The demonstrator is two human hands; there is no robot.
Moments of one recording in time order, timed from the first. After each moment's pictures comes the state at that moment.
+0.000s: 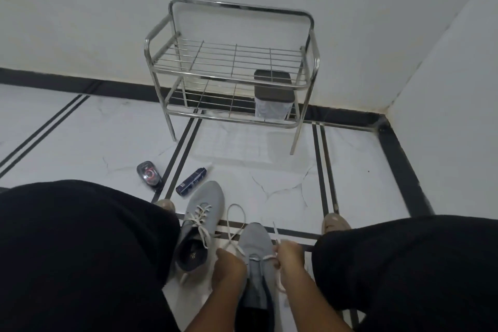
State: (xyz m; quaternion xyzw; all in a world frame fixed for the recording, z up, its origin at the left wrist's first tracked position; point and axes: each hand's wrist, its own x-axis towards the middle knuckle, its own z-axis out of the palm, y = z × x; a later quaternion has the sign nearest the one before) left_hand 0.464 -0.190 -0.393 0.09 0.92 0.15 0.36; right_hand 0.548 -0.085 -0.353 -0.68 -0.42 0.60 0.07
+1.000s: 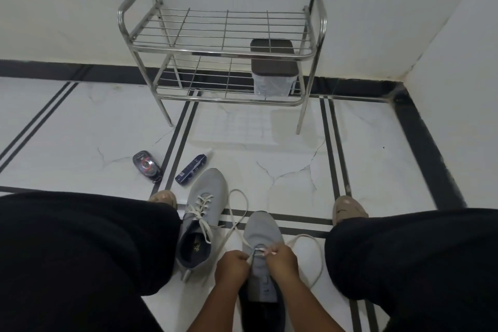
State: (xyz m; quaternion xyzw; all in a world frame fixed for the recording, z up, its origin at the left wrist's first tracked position) left_hand 0.459 -0.195 -0.428 0.10 0.86 0.21 0.45; right_hand 0.545 -0.106 -0.399 -0.60 -0.64 0.46 -0.10
